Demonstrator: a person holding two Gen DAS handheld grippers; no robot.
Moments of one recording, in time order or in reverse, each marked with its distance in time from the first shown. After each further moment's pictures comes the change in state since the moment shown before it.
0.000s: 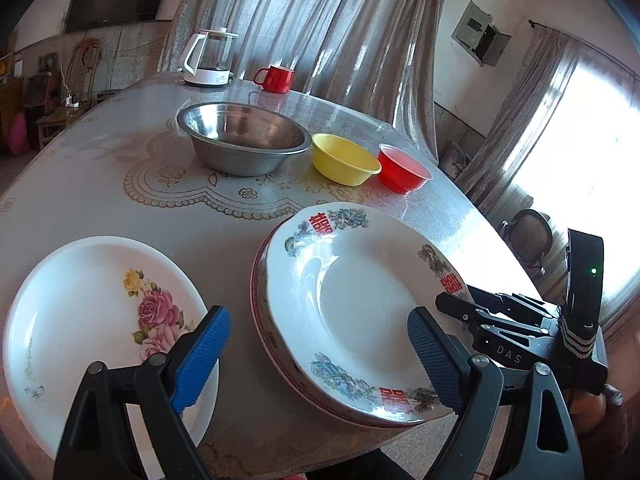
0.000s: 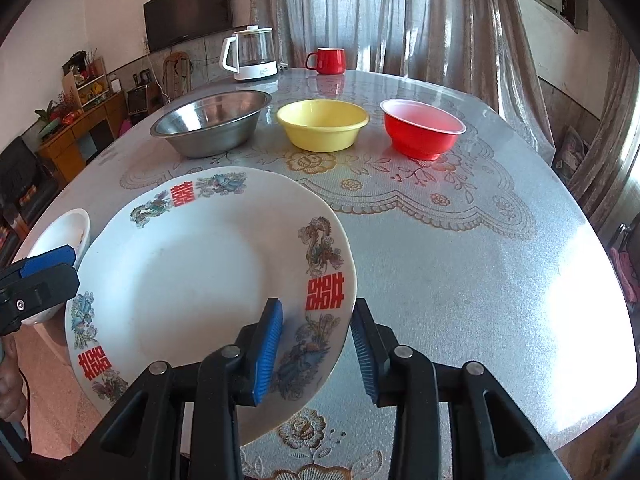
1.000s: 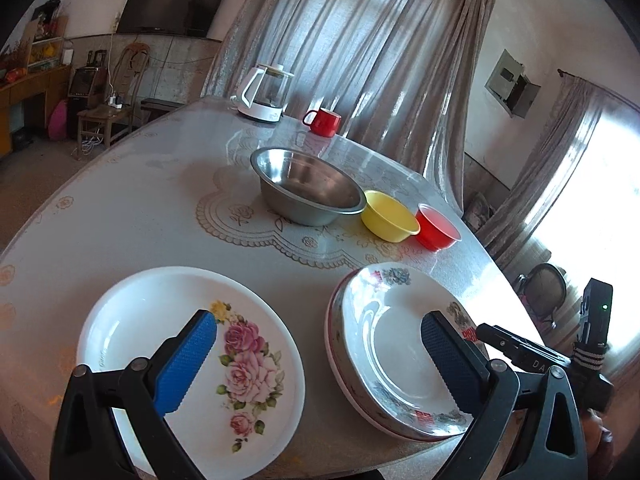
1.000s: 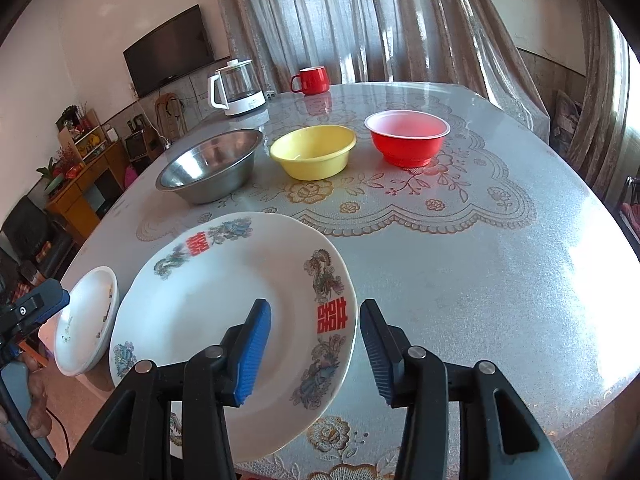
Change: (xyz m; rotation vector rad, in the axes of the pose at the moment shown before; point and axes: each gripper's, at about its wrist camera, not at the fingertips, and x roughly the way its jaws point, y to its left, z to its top) left arm -0.048 0.043 0.011 -0.116 -0.153 0.081; right arm -0.022 -0.012 0.008 0.176 -0.068 0.079
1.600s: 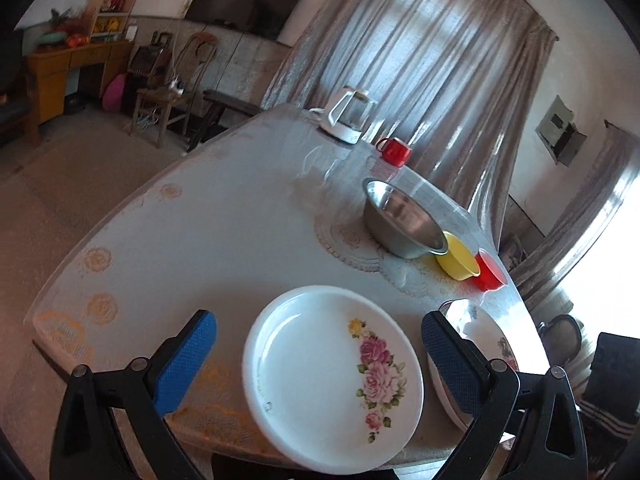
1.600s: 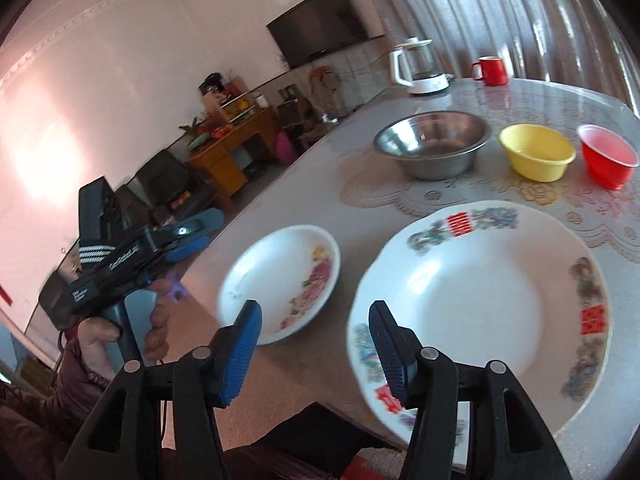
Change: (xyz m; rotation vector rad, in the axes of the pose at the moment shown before) left arm -0.042 0.104 0.004 -0.211 -0.021 0.110; right arm -0.005 0.129 -0.017 -0.221 0.103 0.566
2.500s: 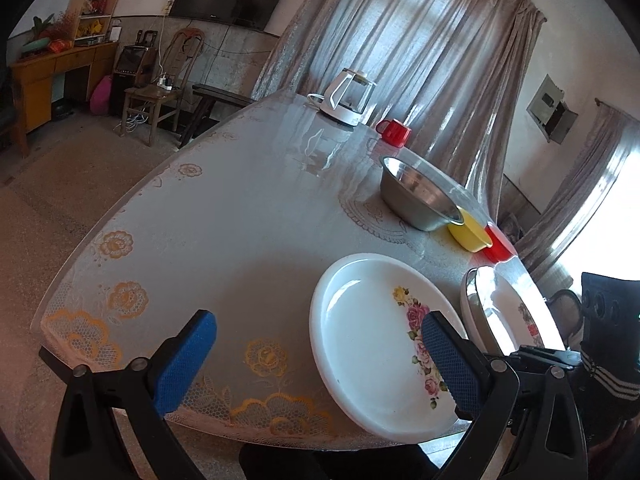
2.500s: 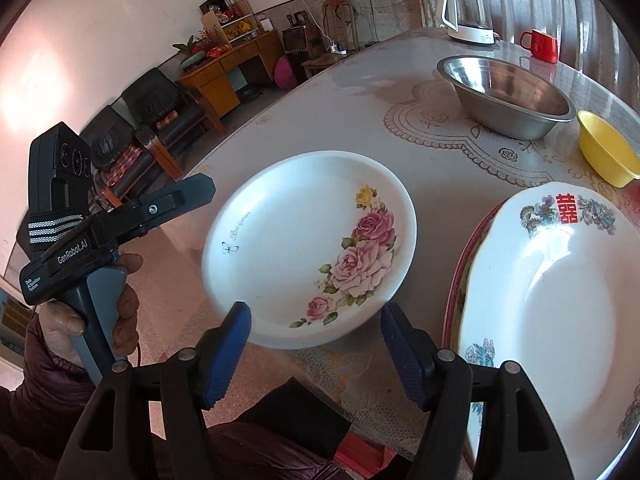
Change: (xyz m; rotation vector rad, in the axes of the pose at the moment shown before) left arm 0.006 0.033 -0.015 0.097 0.029 -0.003; right arm 0.094 0.034 0.003 -0.105 0.268 -0.099
